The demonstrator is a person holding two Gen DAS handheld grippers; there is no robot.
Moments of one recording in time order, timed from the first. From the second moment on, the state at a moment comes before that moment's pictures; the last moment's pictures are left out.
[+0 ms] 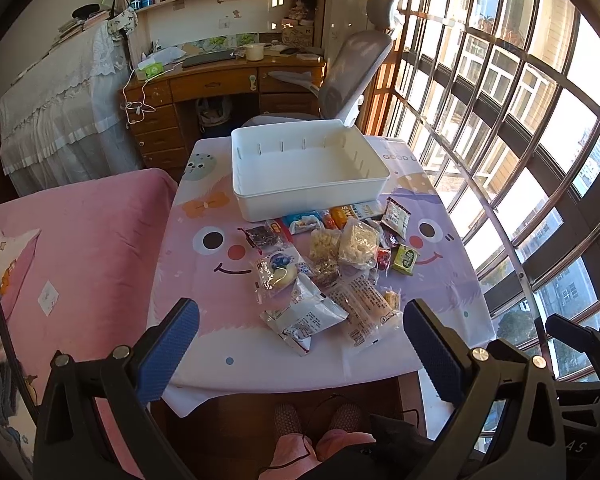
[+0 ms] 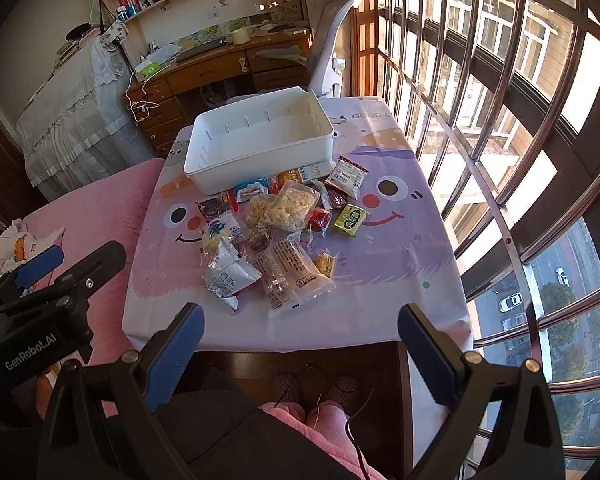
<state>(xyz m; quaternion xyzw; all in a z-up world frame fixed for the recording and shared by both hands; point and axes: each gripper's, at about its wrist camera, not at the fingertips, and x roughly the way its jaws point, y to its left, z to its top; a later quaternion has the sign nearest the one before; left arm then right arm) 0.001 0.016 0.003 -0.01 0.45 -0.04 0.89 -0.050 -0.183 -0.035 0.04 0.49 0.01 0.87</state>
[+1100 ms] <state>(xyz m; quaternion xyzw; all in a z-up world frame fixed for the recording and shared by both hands) 0.083 0.049 -0.121 0.07 0.51 -0.19 0.83 -0.019 -0.135 -0.132 -0.07 0.44 0.03 0.89</state>
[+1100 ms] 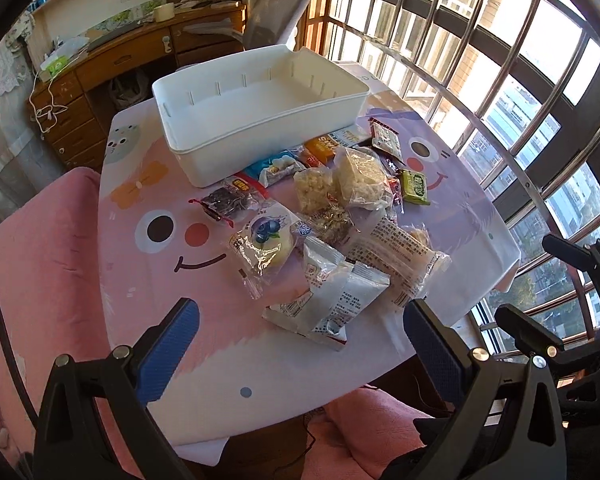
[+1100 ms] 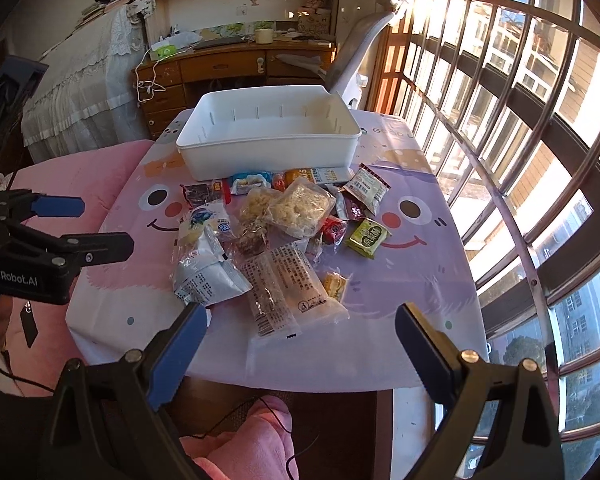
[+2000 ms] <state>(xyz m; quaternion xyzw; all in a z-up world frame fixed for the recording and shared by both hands) 0.109 -0.035 -0.251 0.28 0.53 -0.29 0.74 0.048 -0.135 -0.247 -0.15 0.48 0.18 0.85</state>
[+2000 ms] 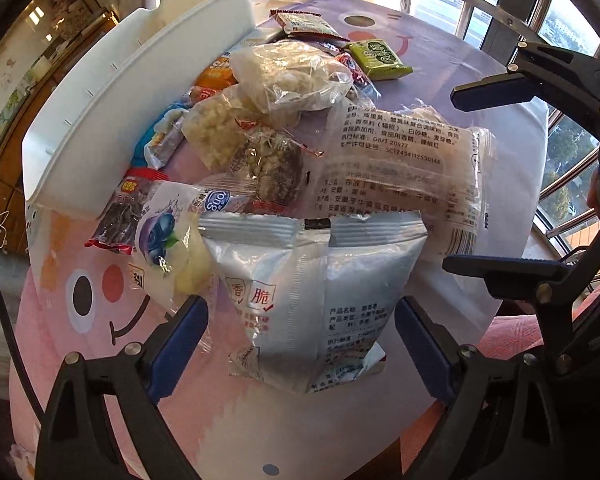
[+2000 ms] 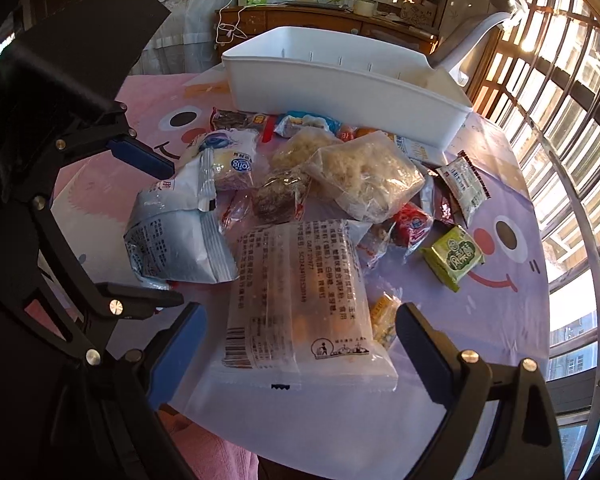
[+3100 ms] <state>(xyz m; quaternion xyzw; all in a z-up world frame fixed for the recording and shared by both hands) 0.141 -0.005 -0.221 0.16 0.60 -0.18 0.76 0.089 -0.160 -0.247 -0.07 0.58 0.31 0.75</state>
